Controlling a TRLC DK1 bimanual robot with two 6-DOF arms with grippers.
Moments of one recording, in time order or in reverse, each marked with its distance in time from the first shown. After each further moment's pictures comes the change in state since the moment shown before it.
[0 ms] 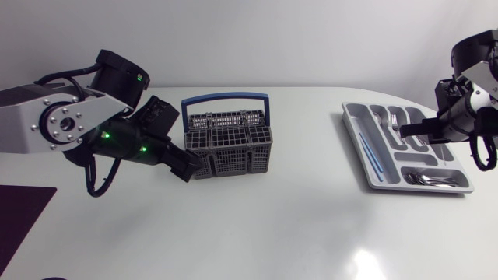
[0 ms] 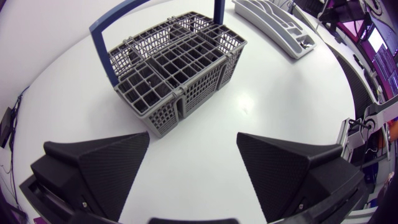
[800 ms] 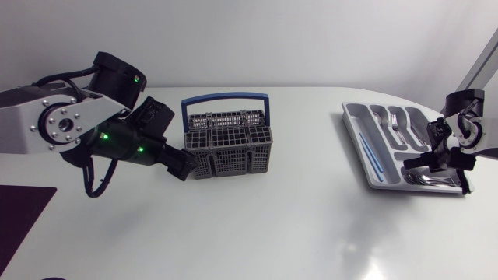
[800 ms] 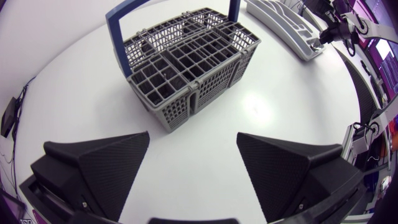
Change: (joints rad) left arm 0.023 -0.002 -0.012 -0.003 -0.037 -0.022; right arm -0.177 0.279 -0.156 0.447 0.042 -0.259
